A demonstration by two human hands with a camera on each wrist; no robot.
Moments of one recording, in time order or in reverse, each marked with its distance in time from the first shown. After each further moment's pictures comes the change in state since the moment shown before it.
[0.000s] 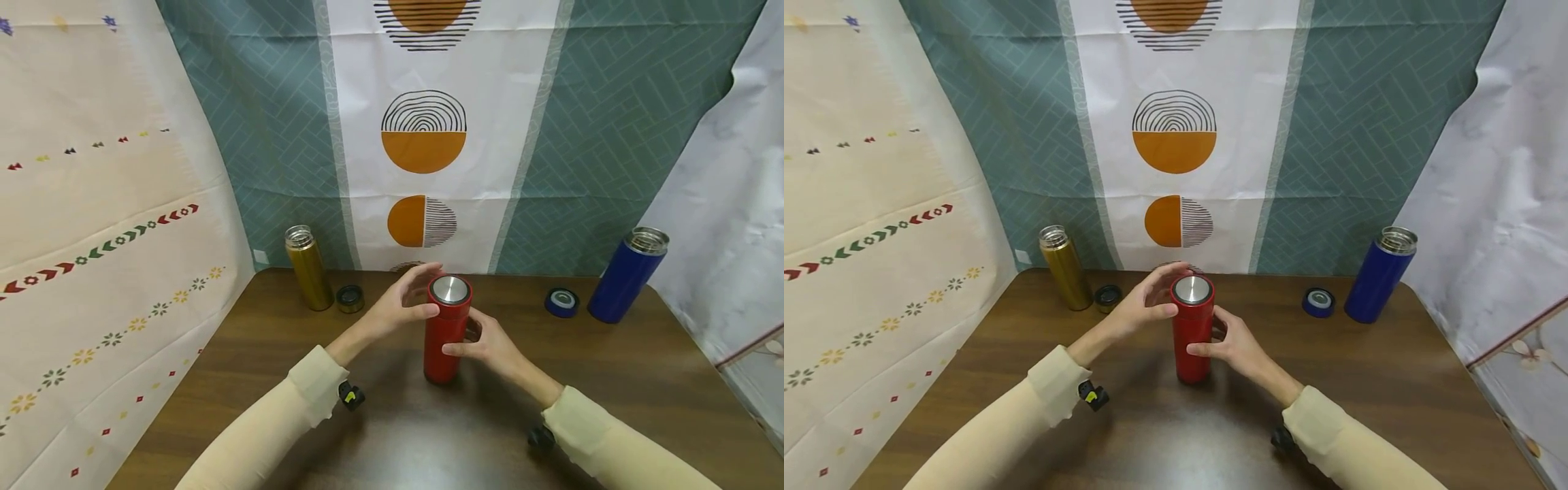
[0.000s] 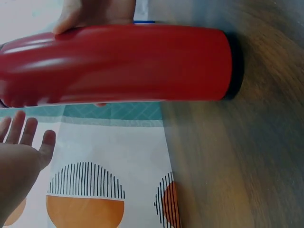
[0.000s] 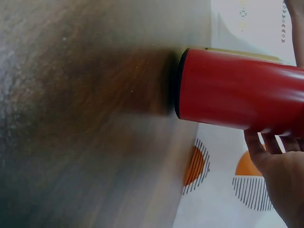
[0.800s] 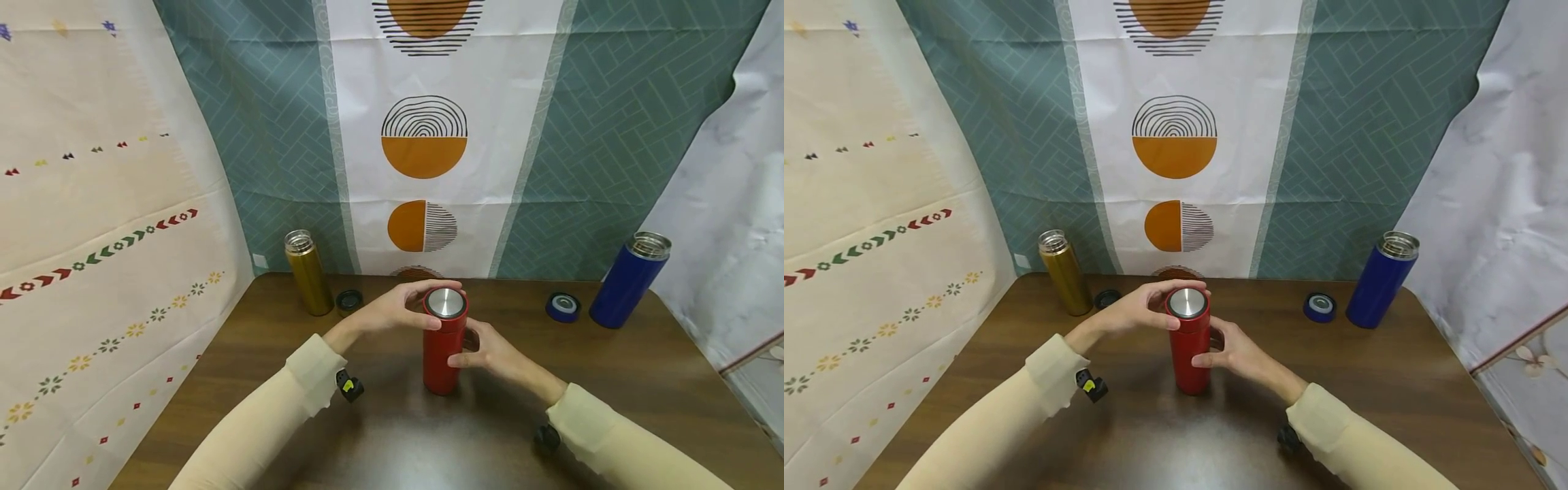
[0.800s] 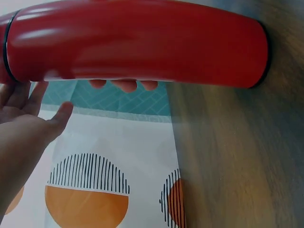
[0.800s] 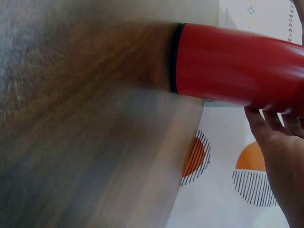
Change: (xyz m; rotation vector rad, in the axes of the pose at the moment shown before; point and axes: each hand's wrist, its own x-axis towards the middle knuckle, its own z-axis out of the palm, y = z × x) left_hand 0.015 0.008 -0.018 -0.052 -0.299 -0.093; right_hand 0.006 0.002 -0.009 0.010 -0.216 -0.014
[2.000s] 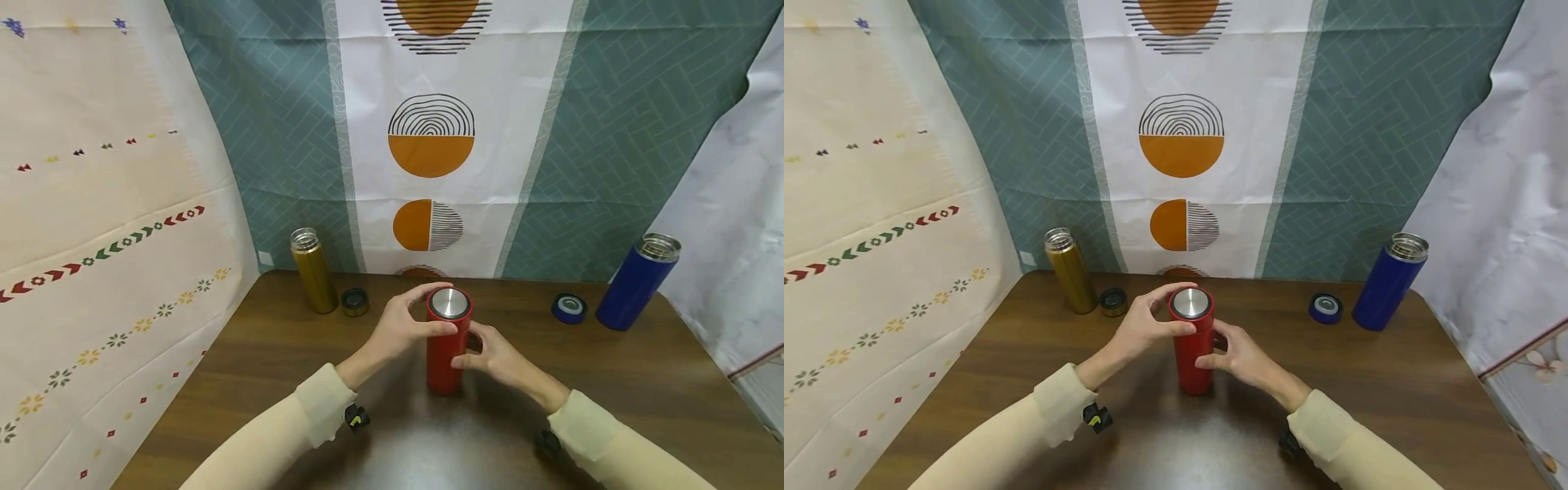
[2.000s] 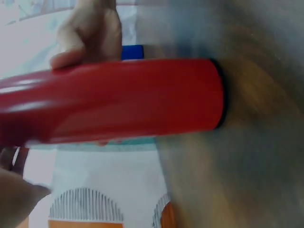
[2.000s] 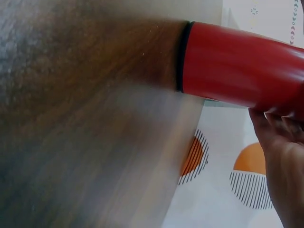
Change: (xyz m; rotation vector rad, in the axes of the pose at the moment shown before) left_hand -0.014 -0.005 0.043 0.162 0.503 0.018; right_hand -0.001 0.007 0.007 -0.082 0.042 -0.089
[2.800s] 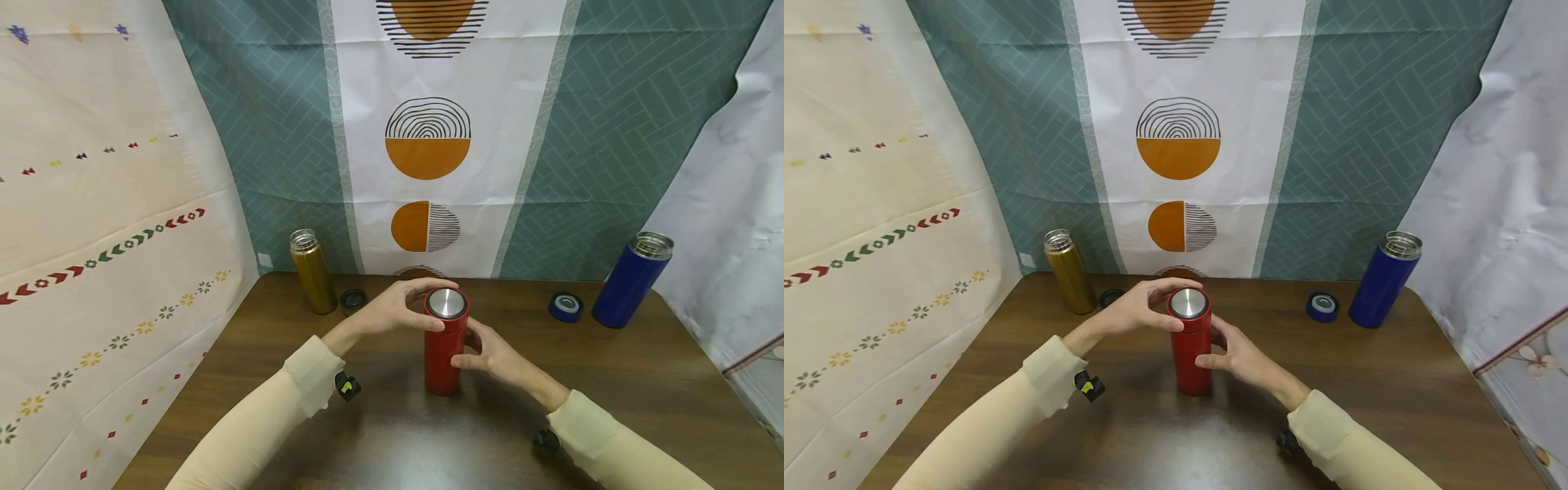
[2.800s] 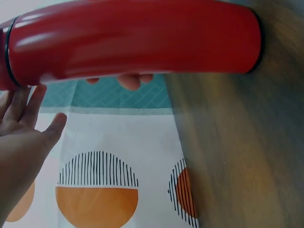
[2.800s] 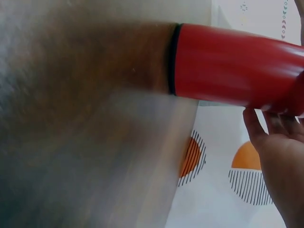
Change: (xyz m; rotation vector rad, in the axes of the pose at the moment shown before) left_hand 0.027 0.012 -0.033 -0.022 -0.398 0.003; right_hand -0.003 -0.004 -0.006 0.075 -0.052 -0.012
